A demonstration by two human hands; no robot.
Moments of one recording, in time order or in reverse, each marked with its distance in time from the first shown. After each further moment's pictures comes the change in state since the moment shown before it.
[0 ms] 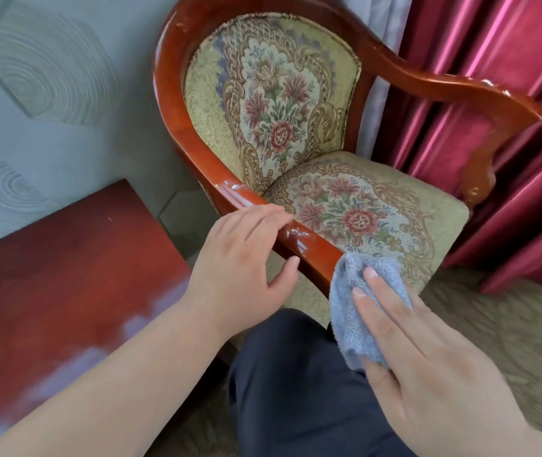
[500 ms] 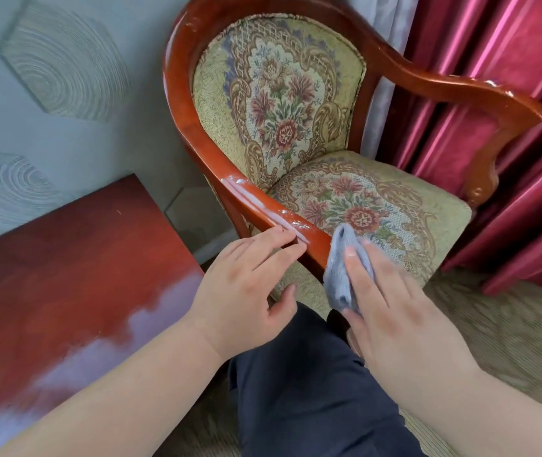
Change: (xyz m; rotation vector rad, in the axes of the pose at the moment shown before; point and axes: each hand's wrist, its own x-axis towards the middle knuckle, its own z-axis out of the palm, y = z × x) left_hand -0.038 0.009 0.010 -0.043 0.025 0.118; right_hand 0.023 0.011 0.021 -0.137 -0.308 0.076
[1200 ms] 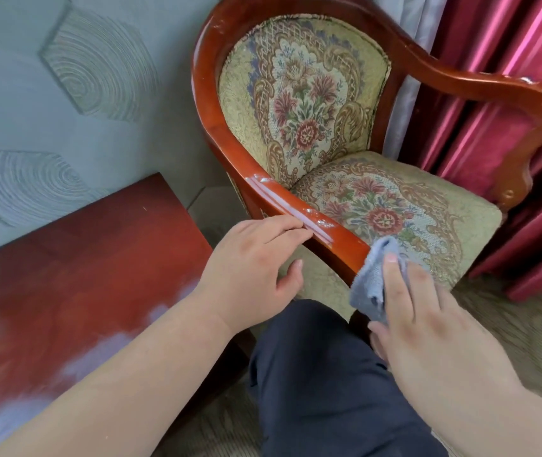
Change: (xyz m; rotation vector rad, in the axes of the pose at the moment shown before) left_hand 0.012 -0.020 -0.021 0.073 -0.061 -0.033; right_hand -0.004 -0.011 -0.008 -0.126 -0.159 0.118
